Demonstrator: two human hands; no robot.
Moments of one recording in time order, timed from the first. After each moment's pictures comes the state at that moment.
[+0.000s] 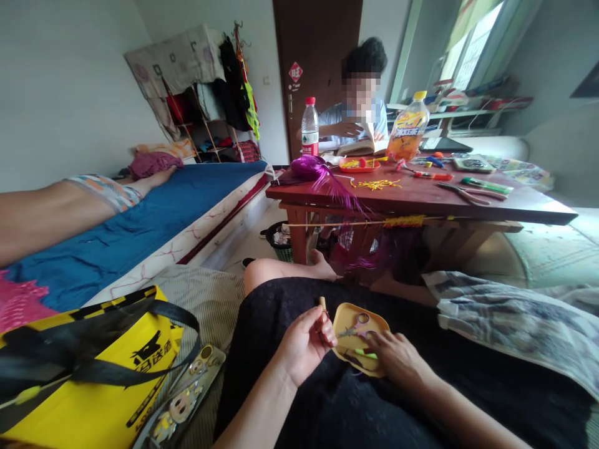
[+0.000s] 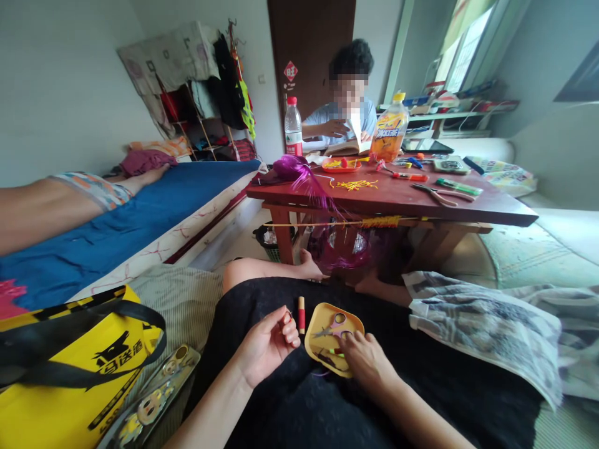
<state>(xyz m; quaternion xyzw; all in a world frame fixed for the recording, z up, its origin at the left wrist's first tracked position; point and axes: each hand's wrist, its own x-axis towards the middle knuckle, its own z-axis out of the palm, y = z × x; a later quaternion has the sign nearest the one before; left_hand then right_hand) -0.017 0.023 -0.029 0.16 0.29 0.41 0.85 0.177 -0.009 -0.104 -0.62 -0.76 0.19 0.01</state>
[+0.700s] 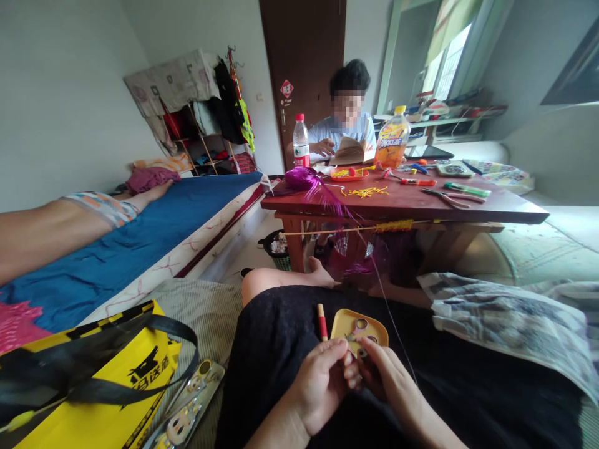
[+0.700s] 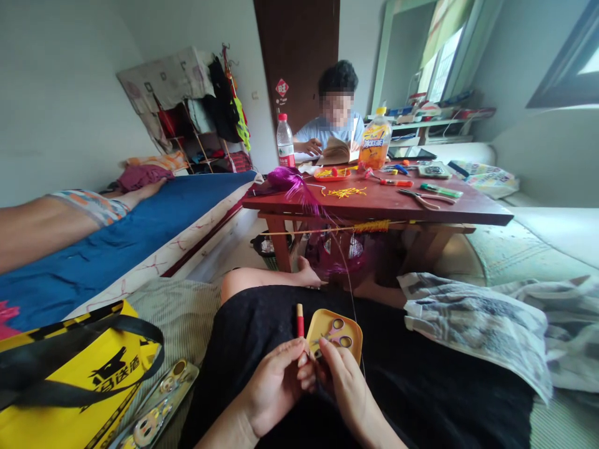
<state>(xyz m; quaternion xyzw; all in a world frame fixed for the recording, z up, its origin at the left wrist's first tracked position) 0.003 -0.011 -0.020 0.25 0.27 0.35 0.86 0.119 -0.038 -0.045 -0.56 -0.30 0.60 0.49</state>
